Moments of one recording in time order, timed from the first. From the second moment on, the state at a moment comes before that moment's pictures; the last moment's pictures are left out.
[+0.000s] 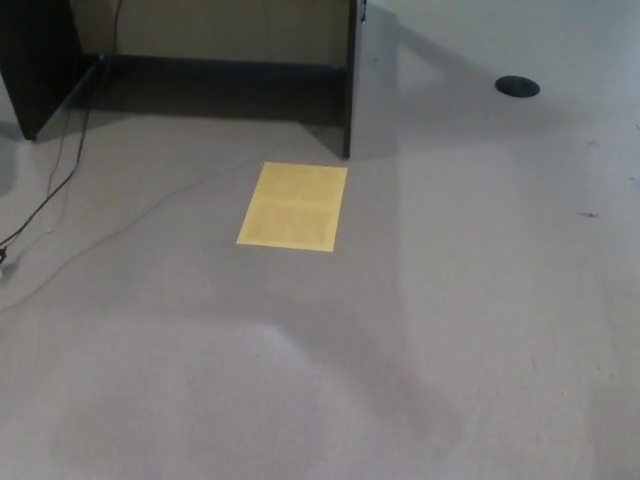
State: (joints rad) left_arm 0.13 0.51 0.14 0.91 0.09 -0.36 -0.03; right_arm -0.28 -0.40 0.20 1.19 -0.30 -0.14 0.02
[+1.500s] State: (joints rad) left_arm -0.32 0.44 -0.12 -0.45 0.00 -0.22 -0.20; right_arm -0.30 -0.41 0.23 1.25 -0.32 -0.21 0.02
